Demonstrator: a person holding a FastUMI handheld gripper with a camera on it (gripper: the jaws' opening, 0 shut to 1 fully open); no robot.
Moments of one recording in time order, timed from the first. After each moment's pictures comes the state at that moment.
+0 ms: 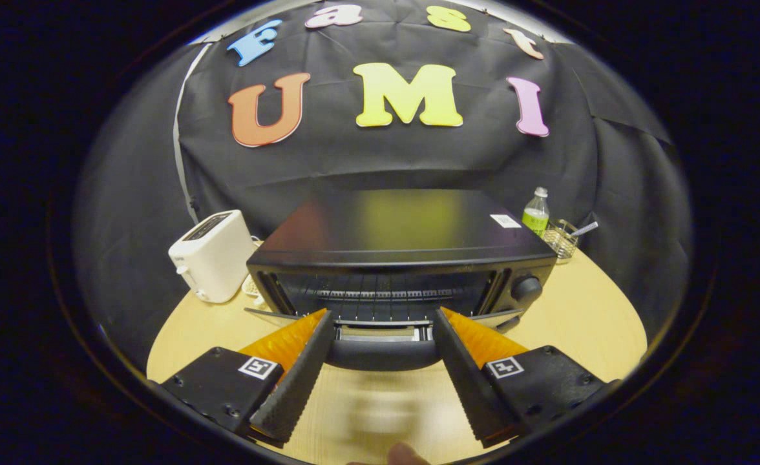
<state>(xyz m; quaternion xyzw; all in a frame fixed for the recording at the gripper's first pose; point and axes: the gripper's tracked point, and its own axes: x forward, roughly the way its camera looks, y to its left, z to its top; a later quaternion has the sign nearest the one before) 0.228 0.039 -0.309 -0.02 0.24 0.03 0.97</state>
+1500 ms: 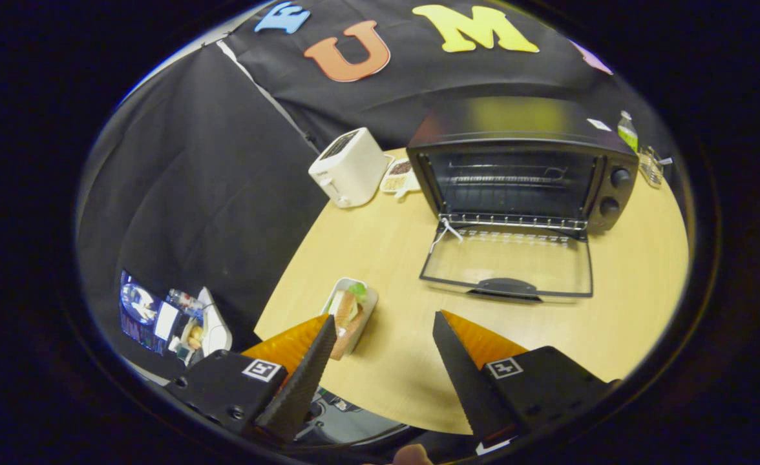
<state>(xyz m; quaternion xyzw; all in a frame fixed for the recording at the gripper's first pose) 0.056 0.138 -0.324 0.05 0.45 0.29 0.84</state>
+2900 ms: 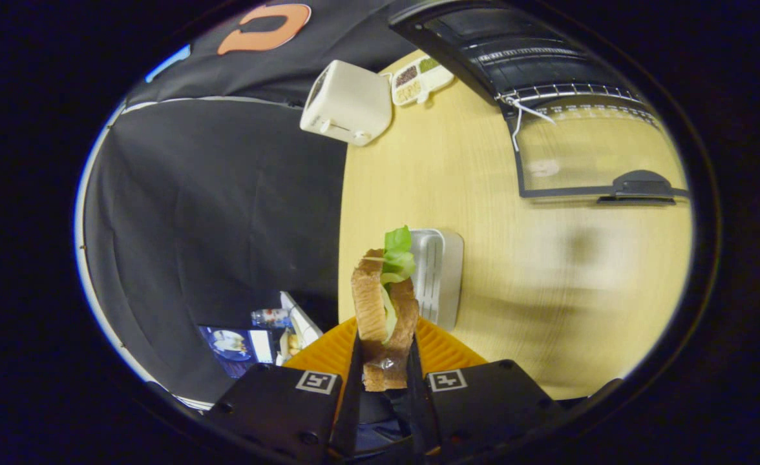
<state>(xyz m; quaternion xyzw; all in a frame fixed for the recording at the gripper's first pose) 0.044 0.229 -0.343 0.25 0.60 0.32 0.69</state>
